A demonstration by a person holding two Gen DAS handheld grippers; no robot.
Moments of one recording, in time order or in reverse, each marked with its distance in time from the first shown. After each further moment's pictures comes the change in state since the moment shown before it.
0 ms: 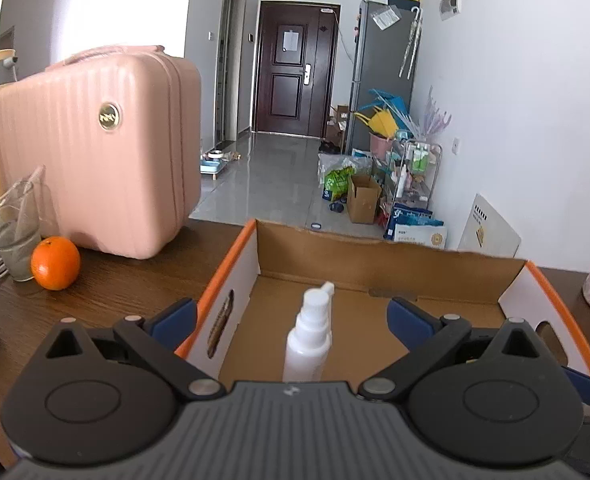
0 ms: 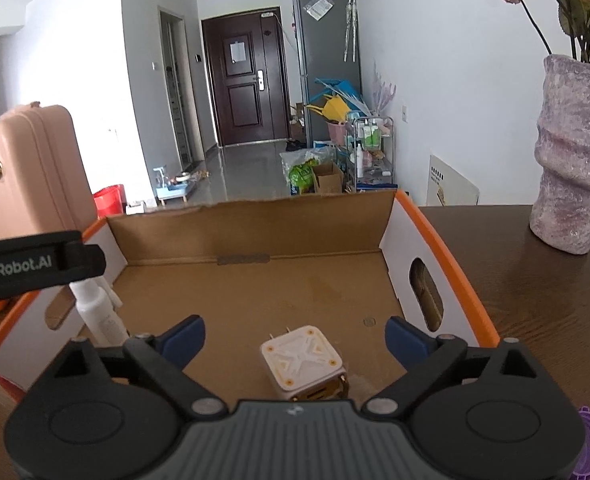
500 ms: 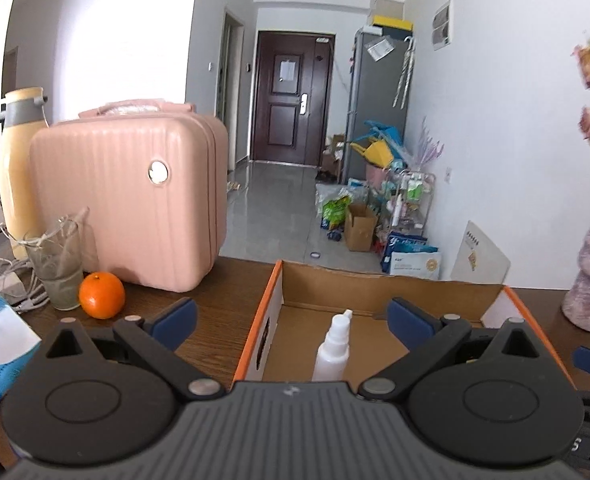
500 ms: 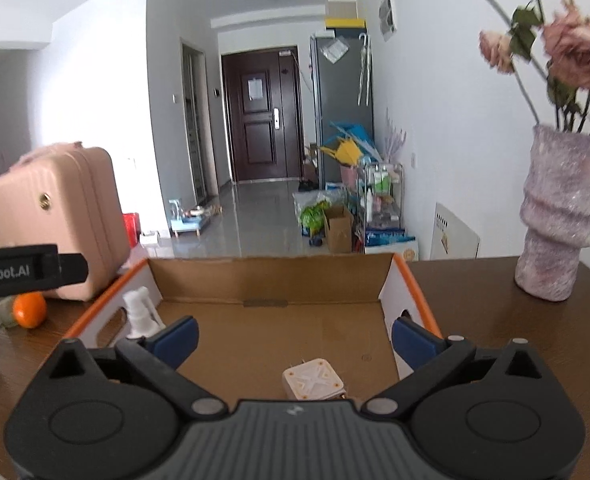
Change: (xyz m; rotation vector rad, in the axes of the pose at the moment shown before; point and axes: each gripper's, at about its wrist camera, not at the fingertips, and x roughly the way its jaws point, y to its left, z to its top) left arm -0.079 0.030 0.012 0.013 -0.094 -0.021; right arm -0.078 0.009 0.011 -0.051 -0.129 0.026
